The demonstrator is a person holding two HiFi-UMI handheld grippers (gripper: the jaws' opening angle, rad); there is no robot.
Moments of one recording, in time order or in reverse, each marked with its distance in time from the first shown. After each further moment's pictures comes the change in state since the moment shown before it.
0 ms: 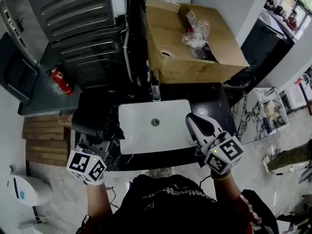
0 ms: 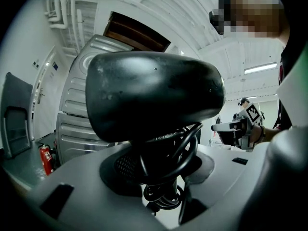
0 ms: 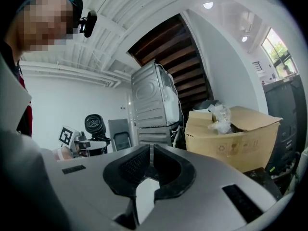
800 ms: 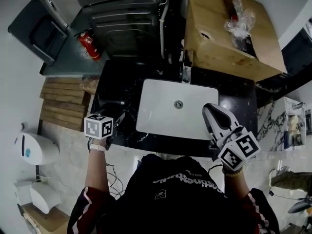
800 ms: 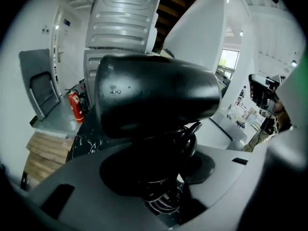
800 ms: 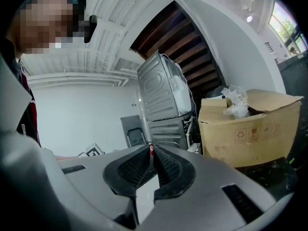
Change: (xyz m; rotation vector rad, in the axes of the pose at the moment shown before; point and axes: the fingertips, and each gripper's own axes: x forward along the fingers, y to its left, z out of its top) left arm -0.043 0.086 -0.217 -0.236 0.679 0.187; right arm 0.032 0.007 -0.038 0.046 0.068 0.178
